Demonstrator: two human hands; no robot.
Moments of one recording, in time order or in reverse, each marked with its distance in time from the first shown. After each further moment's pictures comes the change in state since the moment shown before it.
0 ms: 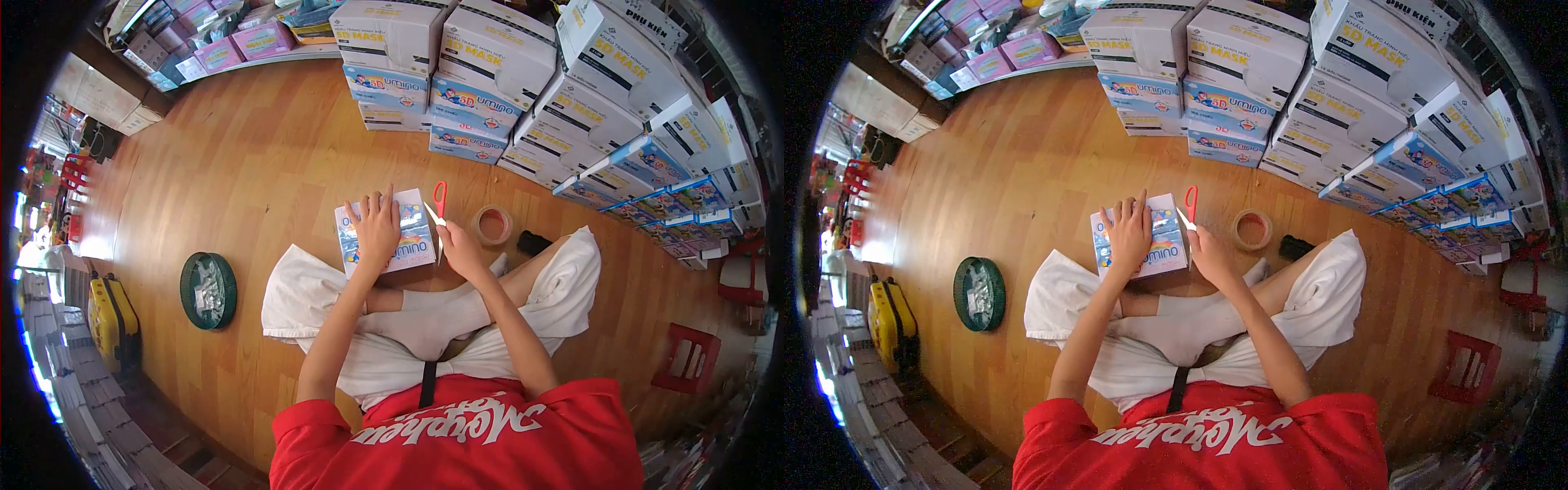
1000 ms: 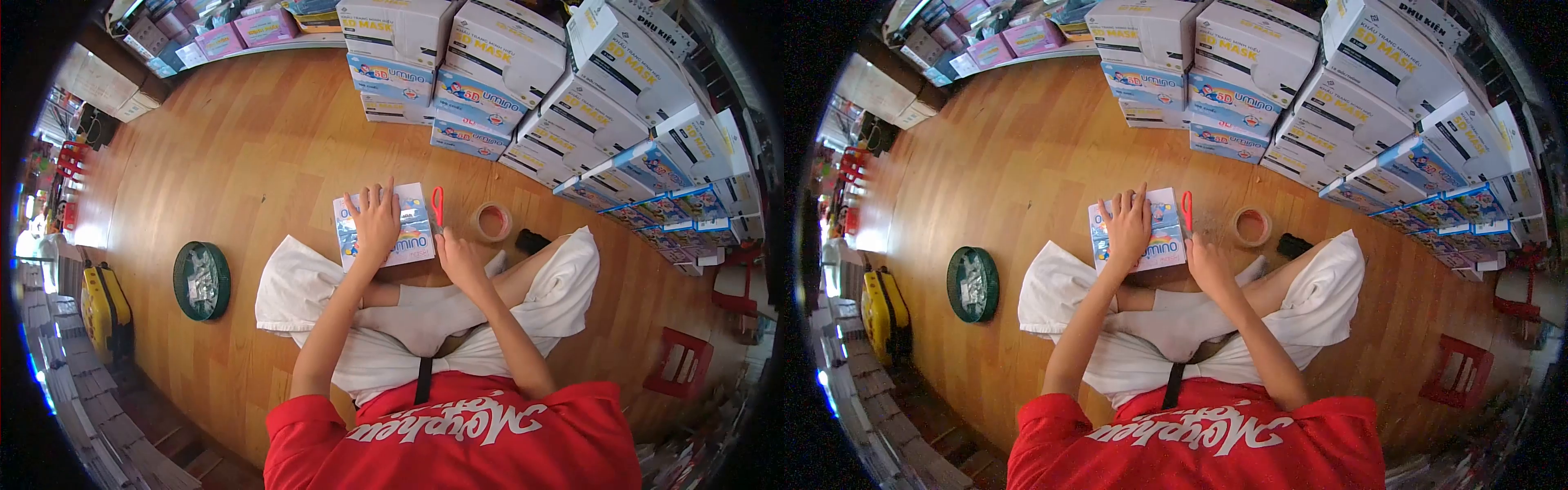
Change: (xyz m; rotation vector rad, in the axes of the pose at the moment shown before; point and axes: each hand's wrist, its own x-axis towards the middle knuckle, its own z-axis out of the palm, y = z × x) left_hand 0.000 0.001 0.001 0.020 0.019 0.000; right_hand -0.025 -0.007 0.004 -0.352 0.015 -0.126
